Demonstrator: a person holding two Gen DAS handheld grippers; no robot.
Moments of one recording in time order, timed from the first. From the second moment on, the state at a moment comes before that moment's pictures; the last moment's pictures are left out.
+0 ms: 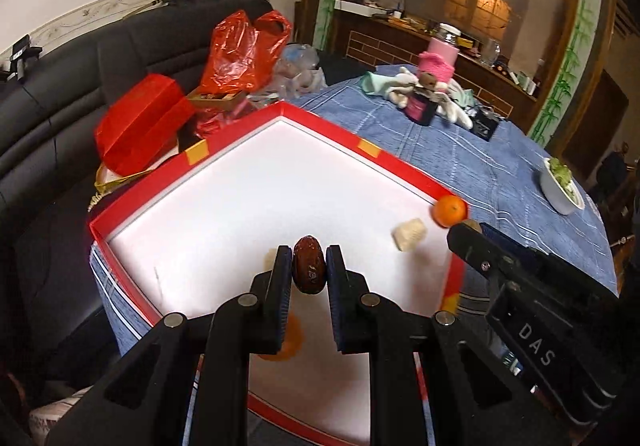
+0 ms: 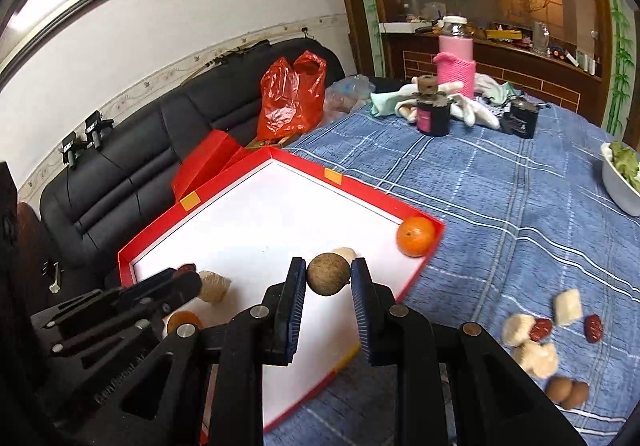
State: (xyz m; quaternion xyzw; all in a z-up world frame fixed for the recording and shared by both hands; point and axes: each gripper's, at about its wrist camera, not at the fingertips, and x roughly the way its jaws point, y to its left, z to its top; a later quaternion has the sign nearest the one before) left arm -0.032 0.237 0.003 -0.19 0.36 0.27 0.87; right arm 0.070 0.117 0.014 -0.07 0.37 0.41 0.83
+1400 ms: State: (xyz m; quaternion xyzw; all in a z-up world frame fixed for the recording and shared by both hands) left arm -0.031 0.258 -0.002 -0.20 0.38 0.32 0.85; right arm 0.062 0.138 -0.003 -0.10 0.39 0.42 0.81
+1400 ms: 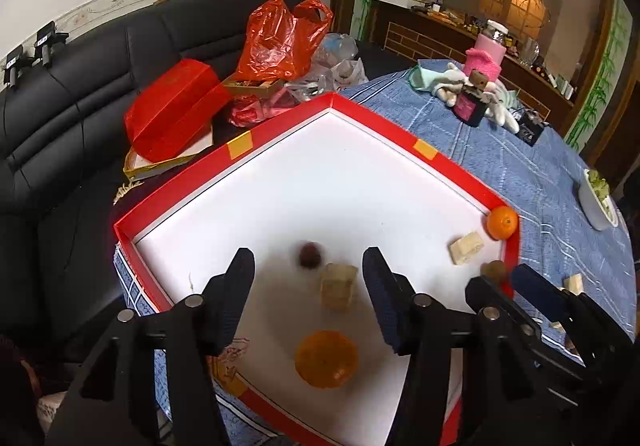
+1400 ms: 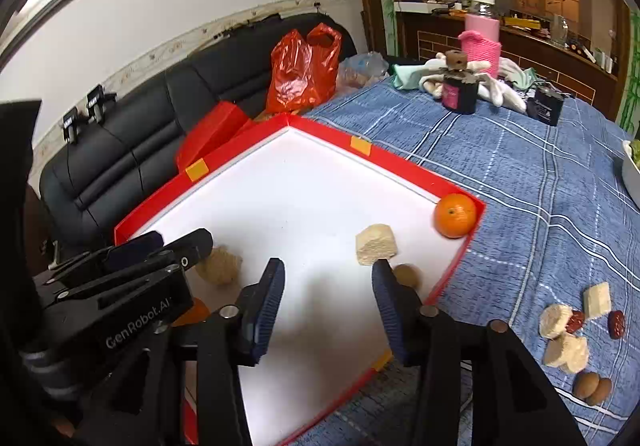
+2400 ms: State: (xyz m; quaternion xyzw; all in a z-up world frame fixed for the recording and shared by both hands) left arm 0.062 0.066 -0.017 -0.06 0.41 0.09 0.90; right arm 0.114 -0.100 -0.033 -0.04 0.42 0.26 0.87
